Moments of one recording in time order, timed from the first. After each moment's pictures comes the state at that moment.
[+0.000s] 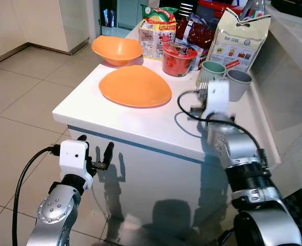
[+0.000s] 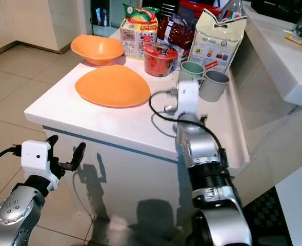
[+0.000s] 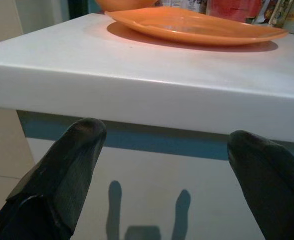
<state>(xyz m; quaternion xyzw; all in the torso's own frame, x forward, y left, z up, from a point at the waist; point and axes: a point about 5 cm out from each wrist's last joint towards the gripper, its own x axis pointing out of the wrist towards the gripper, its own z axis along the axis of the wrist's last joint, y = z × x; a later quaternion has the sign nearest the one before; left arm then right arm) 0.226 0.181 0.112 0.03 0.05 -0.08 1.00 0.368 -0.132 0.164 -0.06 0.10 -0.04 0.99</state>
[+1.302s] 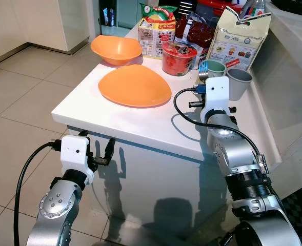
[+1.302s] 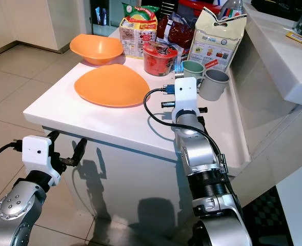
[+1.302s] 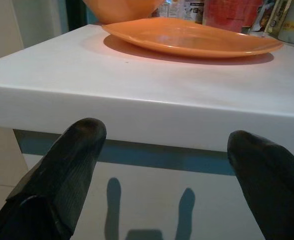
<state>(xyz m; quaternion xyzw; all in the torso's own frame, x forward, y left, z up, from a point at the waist) 0.232 0.179 0.118 0.03 0.03 -0.08 1.00 0.359 -0.123 0.168 -0.08 0.04 -0.03 1.00</state>
